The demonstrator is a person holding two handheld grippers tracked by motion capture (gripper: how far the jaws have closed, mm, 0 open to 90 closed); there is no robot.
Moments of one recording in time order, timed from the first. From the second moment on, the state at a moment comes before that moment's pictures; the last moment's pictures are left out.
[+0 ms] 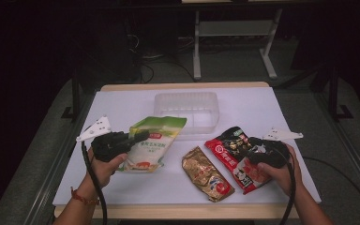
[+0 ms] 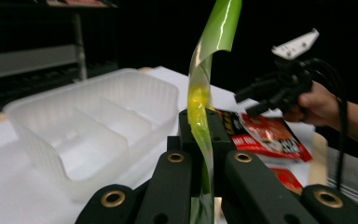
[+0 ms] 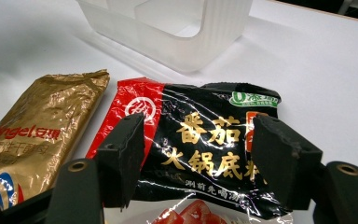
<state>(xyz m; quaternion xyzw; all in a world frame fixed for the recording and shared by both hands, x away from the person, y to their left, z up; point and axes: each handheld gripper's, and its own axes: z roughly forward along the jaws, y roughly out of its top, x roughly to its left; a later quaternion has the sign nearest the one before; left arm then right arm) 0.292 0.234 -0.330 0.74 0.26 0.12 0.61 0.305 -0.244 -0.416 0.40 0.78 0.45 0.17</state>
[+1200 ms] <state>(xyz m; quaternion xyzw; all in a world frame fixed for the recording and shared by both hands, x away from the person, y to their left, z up) 0.421 0.173 -0.315 0.65 0.40 0.21 0.61 0.301 -0.250 -0.418 0.40 0.78 0.44 0.18</state>
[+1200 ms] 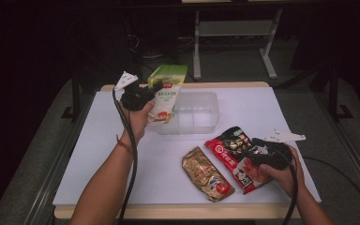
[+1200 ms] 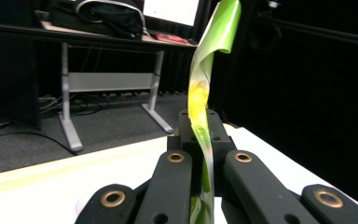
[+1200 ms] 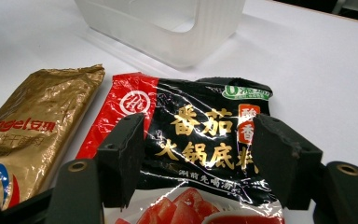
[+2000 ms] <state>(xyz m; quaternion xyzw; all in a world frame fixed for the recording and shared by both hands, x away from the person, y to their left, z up) 0.470 0.142 -0.327 0.60 0.45 0.27 0.60 0.300 -0.250 -0.419 0.40 0.78 0.44 0.17</state>
